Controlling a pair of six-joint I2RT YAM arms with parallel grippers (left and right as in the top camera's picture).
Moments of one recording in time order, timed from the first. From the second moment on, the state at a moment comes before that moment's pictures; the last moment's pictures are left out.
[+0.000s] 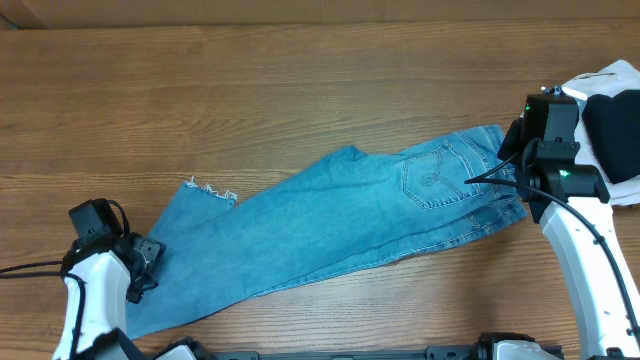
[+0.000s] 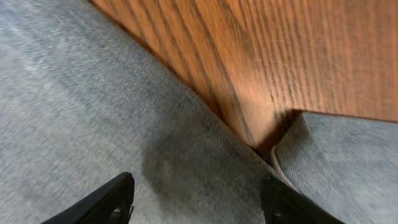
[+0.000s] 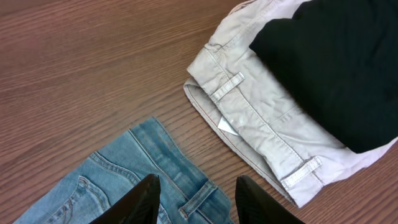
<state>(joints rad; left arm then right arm) 0.52 1.34 0.61 -0.65 -0.10 -0.70 -0.04 1.34 1.05 -0.55 0.39 0.27</state>
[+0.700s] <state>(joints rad) 0.52 1.46 0.65 -0.57 -0.02 -0.67 -0.04 1.34 1.05 -0.55 0.39 0.27</state>
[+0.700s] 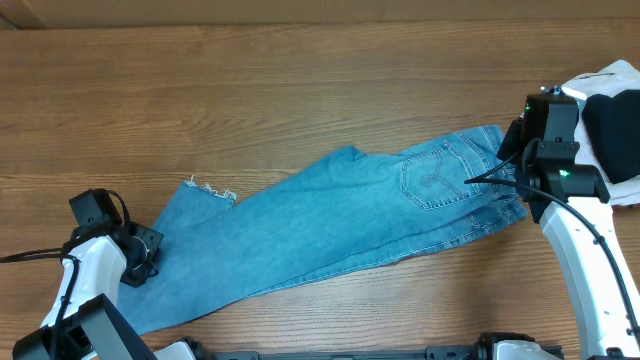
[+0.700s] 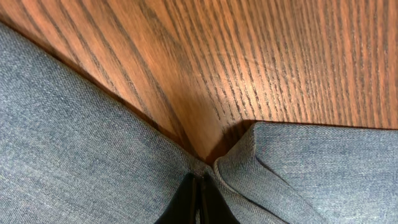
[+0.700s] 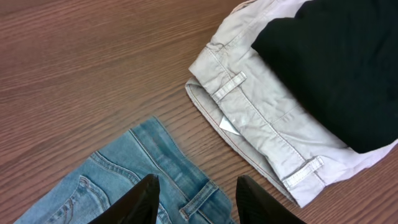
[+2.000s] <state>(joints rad) 0.48 1.43 1.13 -0.53 0.18 -0.58 -0.04 1.48 1.05 -0.69 0.12 0.23</state>
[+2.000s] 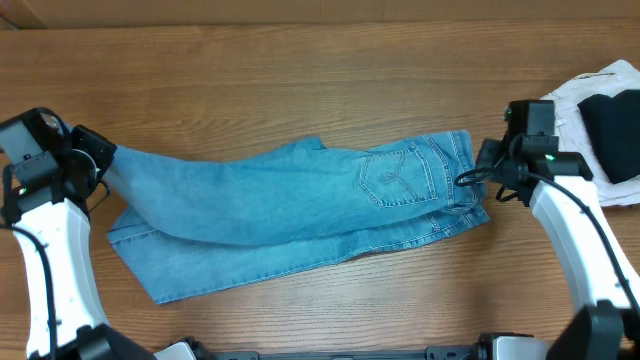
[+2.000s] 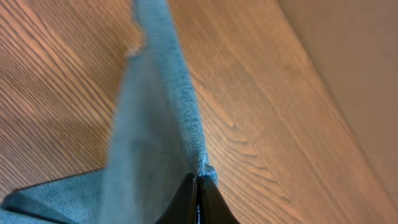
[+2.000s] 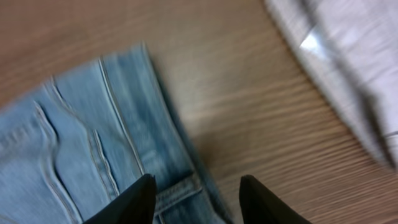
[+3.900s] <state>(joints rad) 0.48 1.36 1.38 -0.80 0.18 -0.51 -0.08 1.32 1.38 -1.12 -0.03 0.32</state>
